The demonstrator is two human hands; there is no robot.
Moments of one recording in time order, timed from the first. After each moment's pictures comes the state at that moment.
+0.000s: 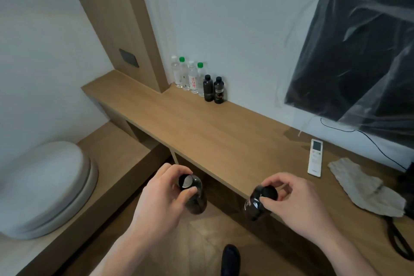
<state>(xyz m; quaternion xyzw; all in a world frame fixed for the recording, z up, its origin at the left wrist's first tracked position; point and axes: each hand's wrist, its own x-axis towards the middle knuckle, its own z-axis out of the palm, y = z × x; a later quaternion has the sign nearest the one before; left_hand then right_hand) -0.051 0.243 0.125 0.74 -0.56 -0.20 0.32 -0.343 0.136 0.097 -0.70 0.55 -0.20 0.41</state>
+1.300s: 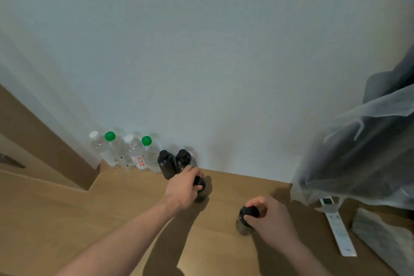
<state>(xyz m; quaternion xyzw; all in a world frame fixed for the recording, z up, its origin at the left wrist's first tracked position) 0.081 -0.347 -0.035 0.60 -0.77 -0.21 0.06 -0.171 -0.225 0.004 -0.51 0.75 -0.20 0.37</state>
